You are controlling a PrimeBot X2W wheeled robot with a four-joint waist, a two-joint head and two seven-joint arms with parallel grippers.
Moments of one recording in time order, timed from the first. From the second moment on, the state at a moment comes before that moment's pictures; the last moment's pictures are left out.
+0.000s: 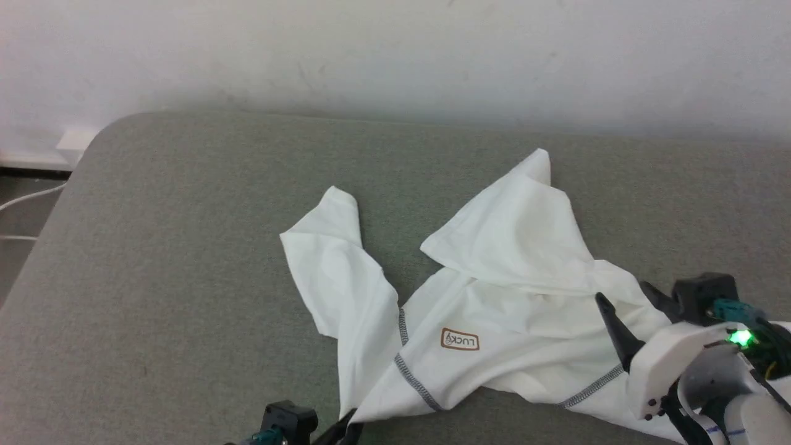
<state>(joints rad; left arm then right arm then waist) 0.13 0.25 -0.44 0.05 -0.39 -0.05 0.14 -0.02 -0.19 0.03 0.00 0.21 0.13 0.33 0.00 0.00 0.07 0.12</state>
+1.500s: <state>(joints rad) -0.02 0.14 -0.43 0.23 -0.34 0.01 -0.23 -0.20 -0.48 0.04 -0.18 0.30 0.13 0.50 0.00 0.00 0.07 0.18</state>
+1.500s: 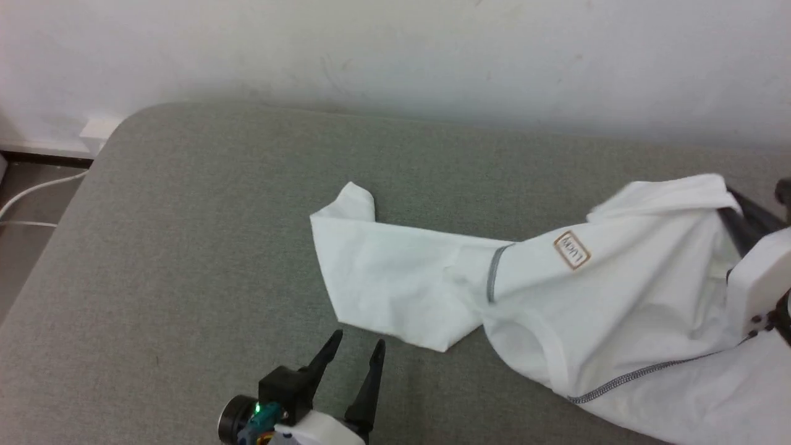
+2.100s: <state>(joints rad) -0.15 0.09 -0.48 0.27 -0.34 0.00 -0.24 -0.63 -0.54 0.24 0.64 0.13 0.13 0.24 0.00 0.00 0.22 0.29</state>
